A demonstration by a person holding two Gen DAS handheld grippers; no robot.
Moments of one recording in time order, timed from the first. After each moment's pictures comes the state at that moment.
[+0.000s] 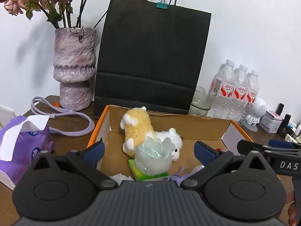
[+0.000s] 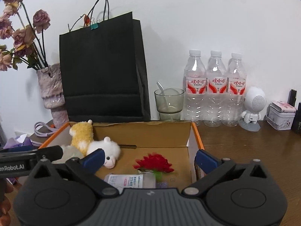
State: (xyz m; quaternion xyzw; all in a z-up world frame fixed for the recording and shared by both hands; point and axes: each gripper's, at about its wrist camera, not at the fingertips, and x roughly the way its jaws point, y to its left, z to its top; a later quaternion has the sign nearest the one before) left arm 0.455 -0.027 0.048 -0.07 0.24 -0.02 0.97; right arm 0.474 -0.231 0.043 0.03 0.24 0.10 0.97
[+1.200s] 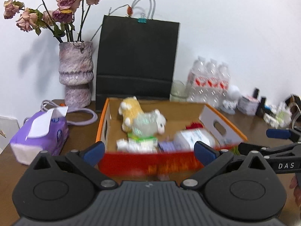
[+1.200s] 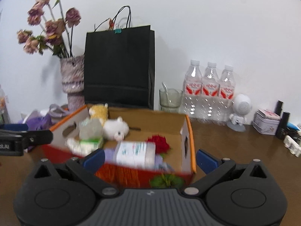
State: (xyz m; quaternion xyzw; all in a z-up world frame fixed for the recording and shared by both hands) left arm 0.329 -0.020 0.057 -0.02 0.23 -0.08 0.97; right arm 0.355 -0.240 0.048 -0.04 0.23 0.11 0.97
